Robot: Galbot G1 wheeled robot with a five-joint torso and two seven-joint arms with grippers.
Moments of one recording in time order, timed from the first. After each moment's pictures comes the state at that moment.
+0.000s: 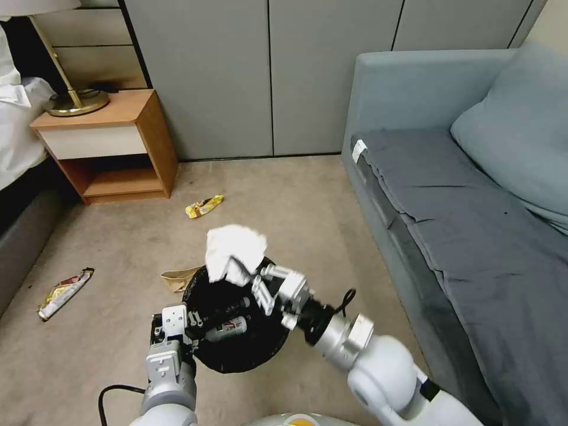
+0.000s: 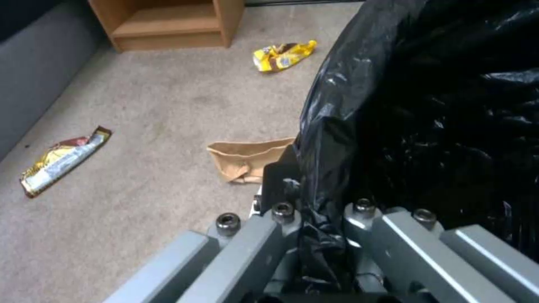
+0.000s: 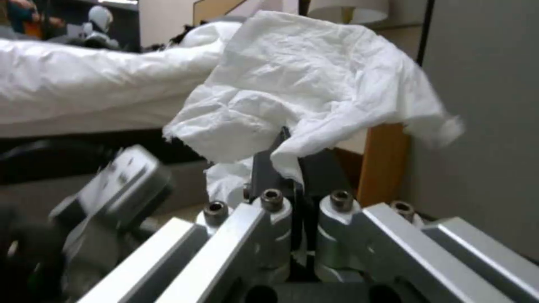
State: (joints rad) left arm 1.82 -1.51 -0.41 -2.35 -0.03 0.45 -0.40; right arm -1.29 1.13 -0.11 2.08 0.19 0.13 -0.28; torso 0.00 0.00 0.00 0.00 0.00
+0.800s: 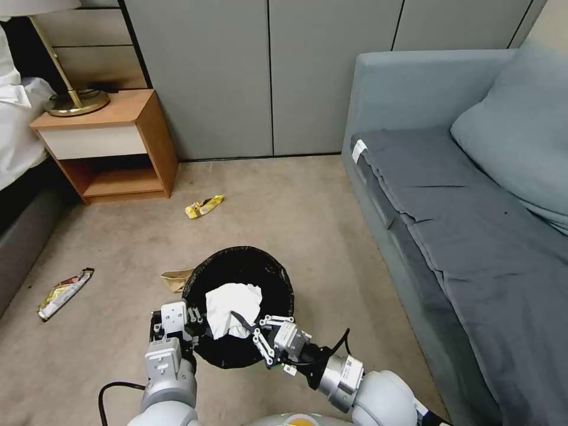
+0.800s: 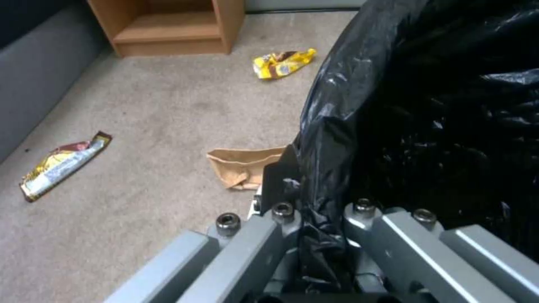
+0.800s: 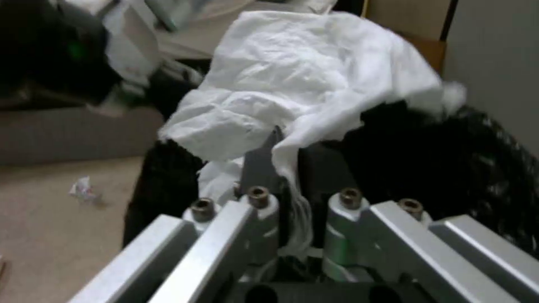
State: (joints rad) left arm 1.83 -1.52 -0.40 -2.37 -0.03 0.45 -0.40; right arm -1.35 1.09 -0.11 1.96 0.14 0.18 -0.32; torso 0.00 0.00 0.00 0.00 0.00
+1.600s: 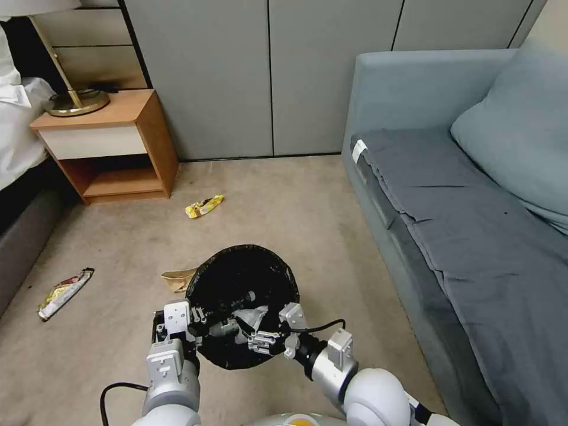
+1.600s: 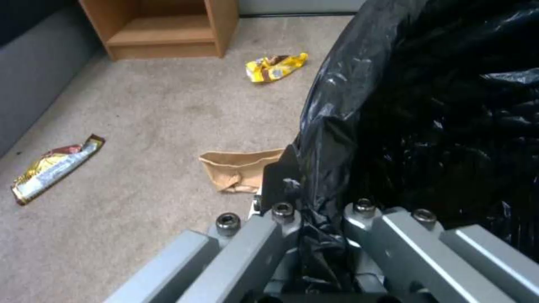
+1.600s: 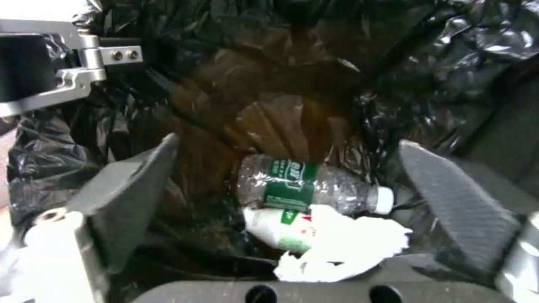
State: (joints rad) left arm 1.83 -1.52 -0.38 -2.39 -0.01 0.45 -0.39; right arm -1.26 1.05 -0.24 2.05 0.51 -0.20 0.06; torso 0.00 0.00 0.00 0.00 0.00
